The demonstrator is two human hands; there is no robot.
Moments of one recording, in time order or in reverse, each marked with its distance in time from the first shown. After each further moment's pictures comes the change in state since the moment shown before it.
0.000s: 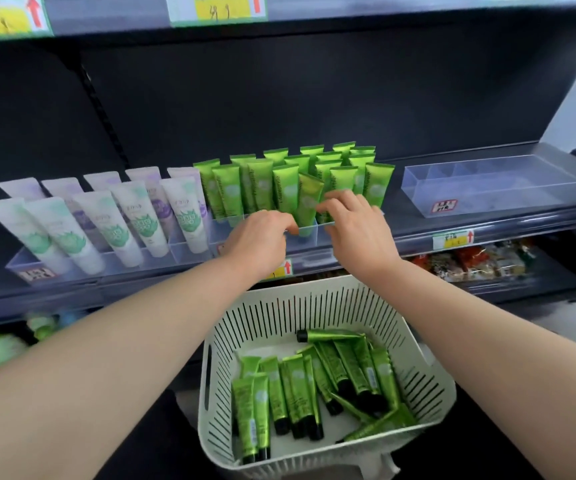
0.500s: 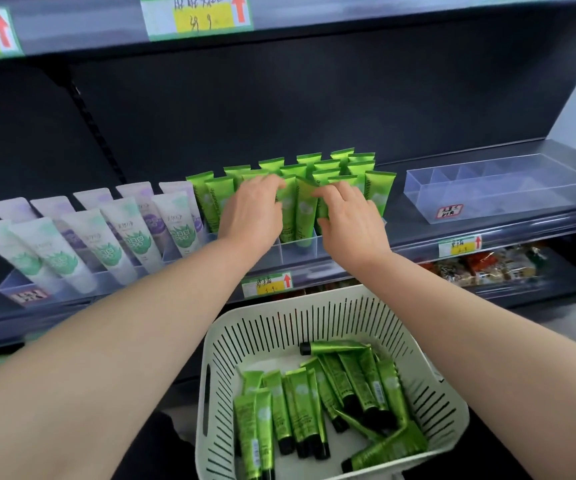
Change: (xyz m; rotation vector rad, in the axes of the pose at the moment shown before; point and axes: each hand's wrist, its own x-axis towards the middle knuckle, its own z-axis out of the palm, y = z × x) left_hand 0.046 0.005 -0.019 -0.019 0.243 -0.043; right_hand 0.032 0.002 0.005 0.067 -0.023 0.120
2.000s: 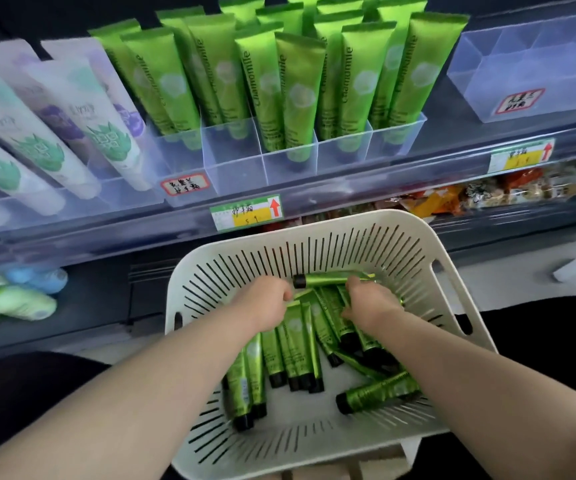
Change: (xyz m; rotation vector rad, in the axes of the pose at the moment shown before) left_hand -0.154 -0.066 0.175 0.011 -1.035 -0.150; right_hand -0.165 0.063 0.148 -0.037 -1.099 0.460
